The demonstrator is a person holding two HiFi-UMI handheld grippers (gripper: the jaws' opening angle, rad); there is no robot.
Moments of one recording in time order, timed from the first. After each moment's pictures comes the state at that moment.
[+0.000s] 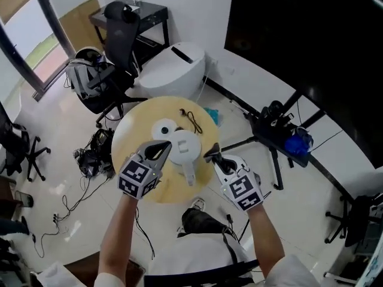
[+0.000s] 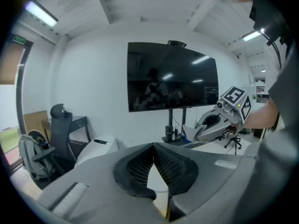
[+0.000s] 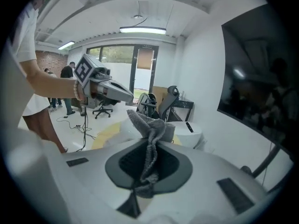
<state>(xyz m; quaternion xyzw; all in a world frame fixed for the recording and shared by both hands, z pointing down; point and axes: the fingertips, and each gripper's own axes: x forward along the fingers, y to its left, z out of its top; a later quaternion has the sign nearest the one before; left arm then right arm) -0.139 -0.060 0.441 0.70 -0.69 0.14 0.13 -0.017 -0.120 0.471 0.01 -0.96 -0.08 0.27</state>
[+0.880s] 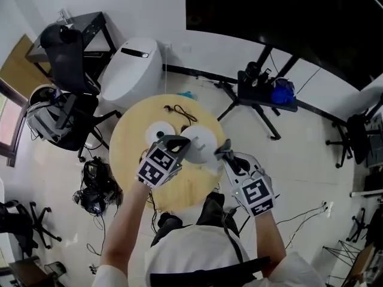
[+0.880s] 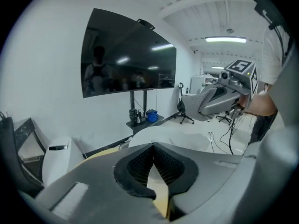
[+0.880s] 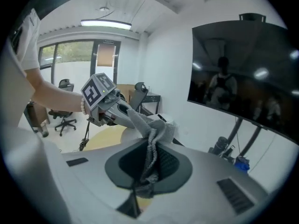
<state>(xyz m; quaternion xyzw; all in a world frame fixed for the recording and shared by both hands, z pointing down) -0.140 -0.102 0.509 0.86 -0.42 0.25 0.13 -0.036 -0.075 0.456 0.26 -0.93 0.00 0.27</state>
